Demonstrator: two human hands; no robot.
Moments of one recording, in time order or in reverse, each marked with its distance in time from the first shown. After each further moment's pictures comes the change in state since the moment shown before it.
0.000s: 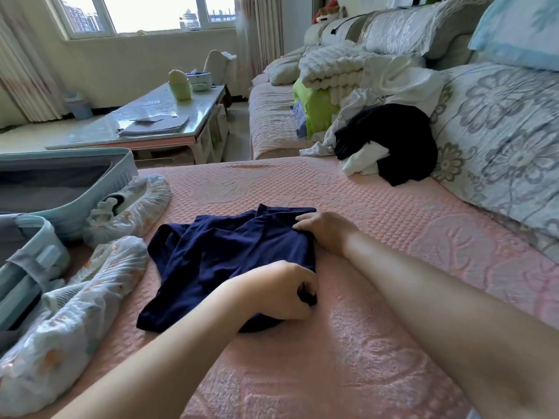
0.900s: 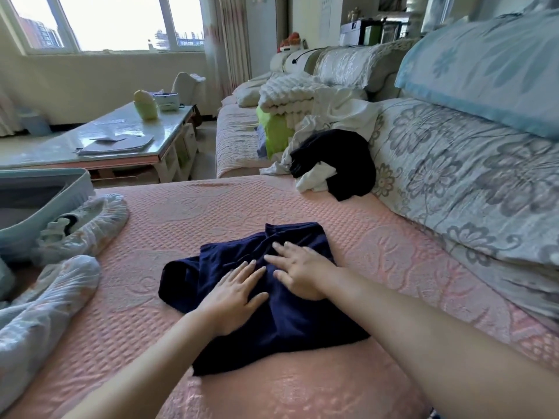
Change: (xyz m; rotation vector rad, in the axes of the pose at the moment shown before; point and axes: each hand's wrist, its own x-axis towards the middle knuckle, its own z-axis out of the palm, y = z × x) left_hand 0.031 -0.016 0.058 0.133 0.209 -0.140; right_hand -0.102 -0.015 -0.015 0.095 -0.203 0.181
